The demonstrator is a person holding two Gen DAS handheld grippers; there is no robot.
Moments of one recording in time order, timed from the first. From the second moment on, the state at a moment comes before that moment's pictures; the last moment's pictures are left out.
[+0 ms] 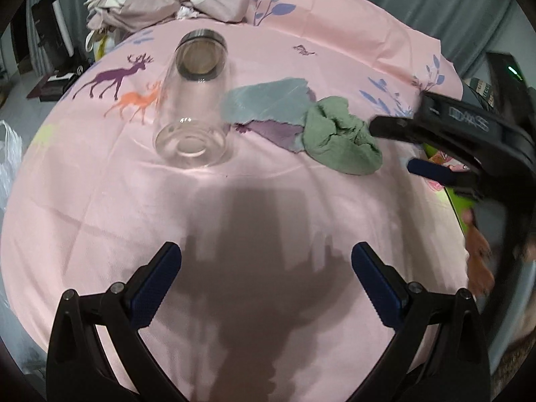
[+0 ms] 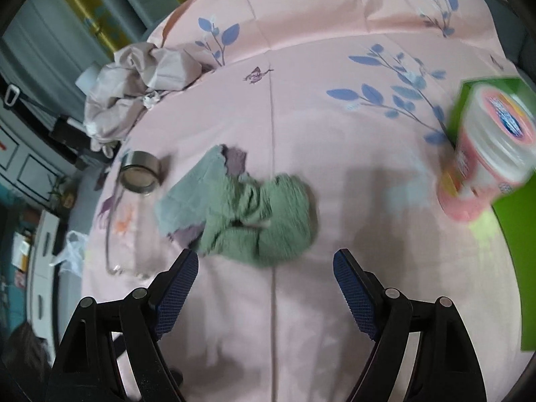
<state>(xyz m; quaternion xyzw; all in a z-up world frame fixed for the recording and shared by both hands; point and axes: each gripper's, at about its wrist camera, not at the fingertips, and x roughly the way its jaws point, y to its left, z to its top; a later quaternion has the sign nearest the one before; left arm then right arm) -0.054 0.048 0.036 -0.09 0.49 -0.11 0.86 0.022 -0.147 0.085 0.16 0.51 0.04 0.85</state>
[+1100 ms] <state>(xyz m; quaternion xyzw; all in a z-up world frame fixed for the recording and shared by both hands) -0.061 0.058 0.049 -0.13 0.49 -0.13 0.86 -0.058 -0.126 0.079 0.08 0.58 0.12 0.80</state>
